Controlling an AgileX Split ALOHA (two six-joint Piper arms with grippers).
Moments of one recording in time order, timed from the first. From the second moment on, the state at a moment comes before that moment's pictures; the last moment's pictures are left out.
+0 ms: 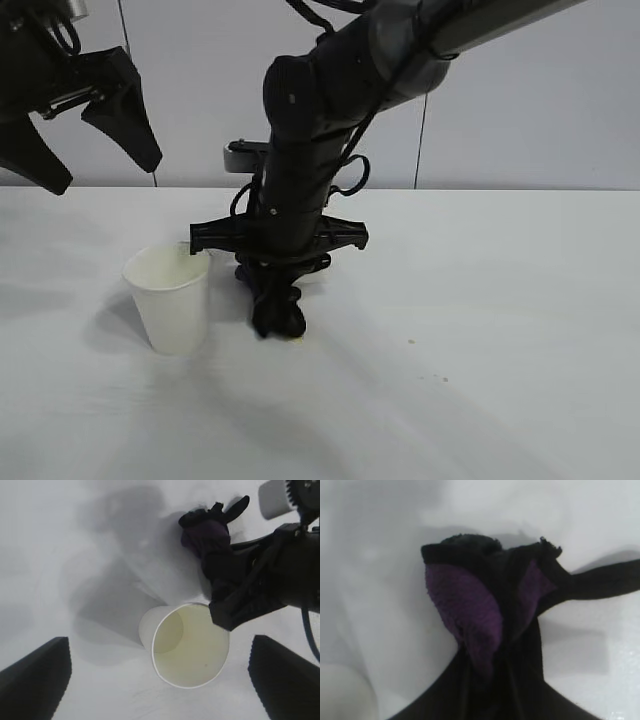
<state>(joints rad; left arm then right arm) -0.18 1.77 -1.31 -0.46 0.85 0.31 0.65 2.35 -1.77 -0.06 0.70 0.40</state>
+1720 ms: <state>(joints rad) -0.18 1.77 -1.31 -0.46 0.86 0.31 0.35 1.67 -1.10 -0.10 0.61 0.42</state>
